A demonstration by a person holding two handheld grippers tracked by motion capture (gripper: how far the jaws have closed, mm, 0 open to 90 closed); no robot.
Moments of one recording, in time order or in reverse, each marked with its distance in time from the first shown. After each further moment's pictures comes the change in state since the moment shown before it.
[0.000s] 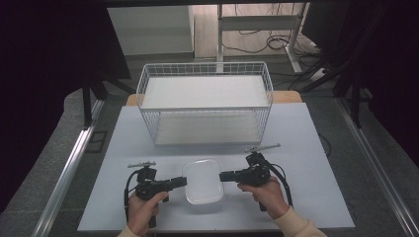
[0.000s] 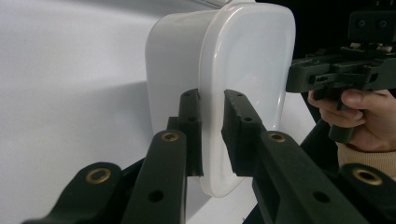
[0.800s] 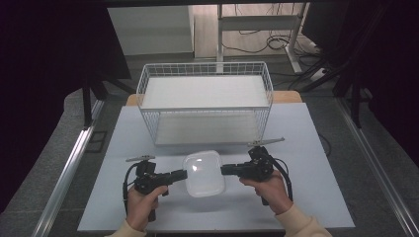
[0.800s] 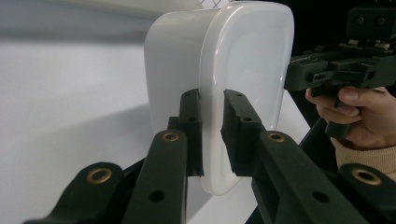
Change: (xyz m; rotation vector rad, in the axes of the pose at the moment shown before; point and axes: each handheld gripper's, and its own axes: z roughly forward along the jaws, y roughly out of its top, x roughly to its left) left arm -0.014 0.022 -0.006 -0.033 -0.011 0.073; right arm 0.012 0.018 -0.015 -0.046 -0.017 -0.082
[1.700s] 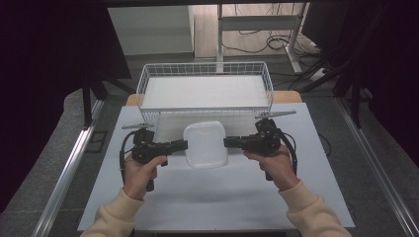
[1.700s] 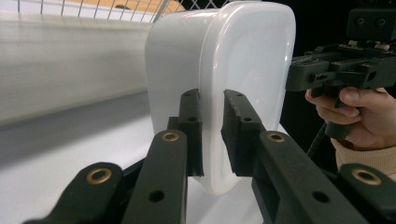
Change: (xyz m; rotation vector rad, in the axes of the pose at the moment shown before) left arm -0.028 0.078 -0.014 -0.048 -0.012 0.121; right arm 0.019 0.066 -0.032 -0.104 -0.023 -0.092
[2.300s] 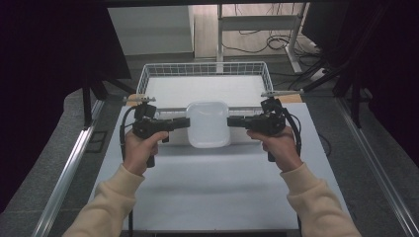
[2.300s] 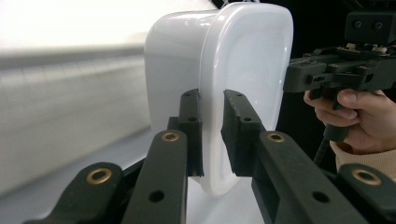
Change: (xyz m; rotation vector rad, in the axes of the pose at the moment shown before) left arm -0.010 0.065 0.002 -0.006 -0.010 0.067; right arm -0.002 0.047 -0.015 -0.065 -0.027 -0.016
